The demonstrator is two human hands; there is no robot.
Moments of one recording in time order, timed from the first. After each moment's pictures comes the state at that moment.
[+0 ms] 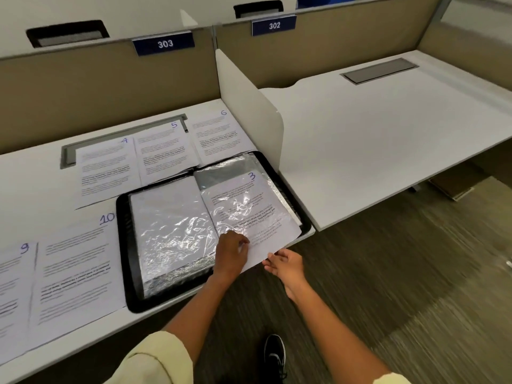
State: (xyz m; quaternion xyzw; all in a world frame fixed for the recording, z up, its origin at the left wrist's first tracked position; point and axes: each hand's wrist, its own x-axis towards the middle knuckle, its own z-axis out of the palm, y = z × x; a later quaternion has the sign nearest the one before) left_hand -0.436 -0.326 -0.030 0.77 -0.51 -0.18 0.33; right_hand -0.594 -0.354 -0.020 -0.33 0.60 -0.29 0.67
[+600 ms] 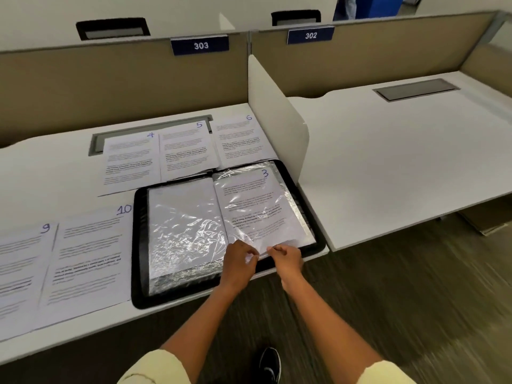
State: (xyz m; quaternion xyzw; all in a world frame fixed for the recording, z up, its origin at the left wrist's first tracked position) left_hand -0.440 -0.324 -0.029 0.78 -0.47 -0.20 0.36; right_hand -0.554 -0.393 -0.014 -0.47 0.63 -0.24 0.57
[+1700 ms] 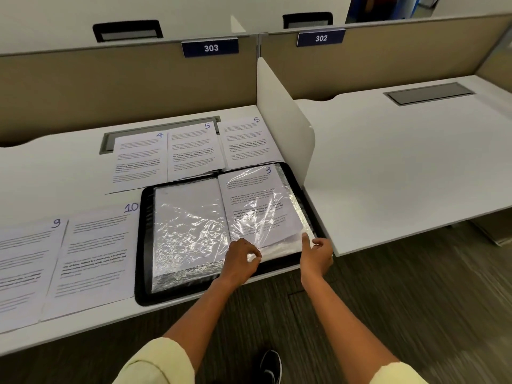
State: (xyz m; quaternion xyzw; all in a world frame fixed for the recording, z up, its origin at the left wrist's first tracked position) left_hand -0.424 -0.332 -0.033 0.78 -0.49 -0.24 0.29; right_hand -0.582 -0.430 -0.005 -0.40 0.69 -0.38 0.47
